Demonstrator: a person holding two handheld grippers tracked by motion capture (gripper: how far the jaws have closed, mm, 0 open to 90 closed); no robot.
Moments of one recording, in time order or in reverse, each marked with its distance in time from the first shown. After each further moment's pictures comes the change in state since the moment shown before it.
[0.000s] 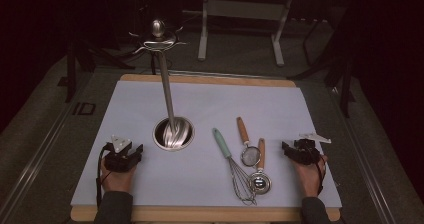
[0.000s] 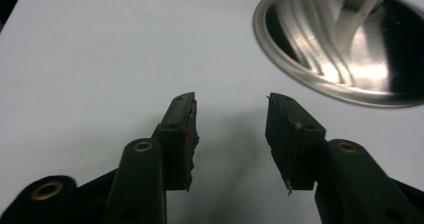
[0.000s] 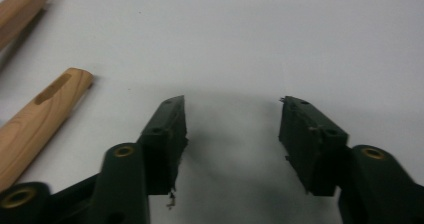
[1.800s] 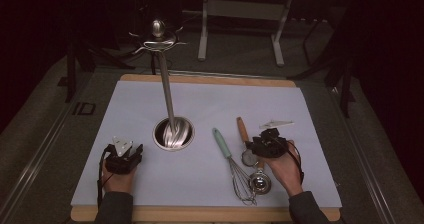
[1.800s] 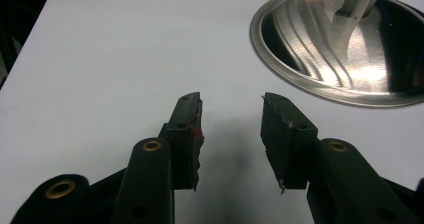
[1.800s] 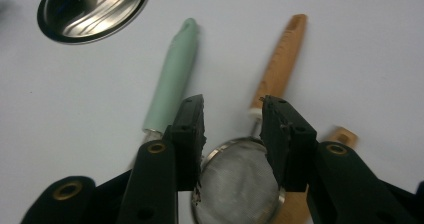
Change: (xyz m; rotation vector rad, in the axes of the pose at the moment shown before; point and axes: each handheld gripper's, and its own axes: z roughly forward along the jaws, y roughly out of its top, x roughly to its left) left arm -0.007 -0.002 -0.003 -0.032 0.041 0.051; right arm 0.127 0.061 -0.036 0.150 0.319 -0.239
